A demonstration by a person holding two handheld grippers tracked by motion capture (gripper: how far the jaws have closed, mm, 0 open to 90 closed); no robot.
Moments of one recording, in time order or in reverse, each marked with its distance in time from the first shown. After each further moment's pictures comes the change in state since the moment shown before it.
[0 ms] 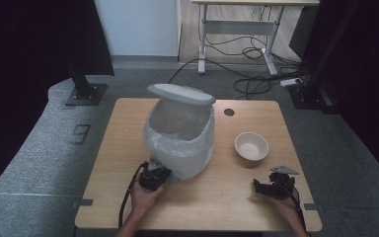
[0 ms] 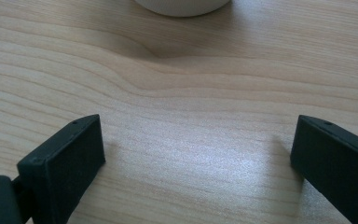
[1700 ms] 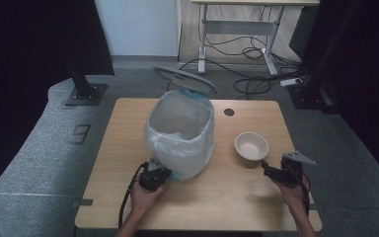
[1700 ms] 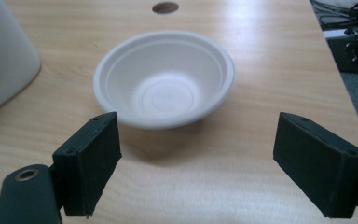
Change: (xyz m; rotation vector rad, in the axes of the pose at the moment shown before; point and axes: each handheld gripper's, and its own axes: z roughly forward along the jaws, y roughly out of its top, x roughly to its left) left arm 0.002 -0.001 0.000 0.002 -0.016 0.000; right arm -0.013 0.052 -0.038 -0.201 -0.004 0.085
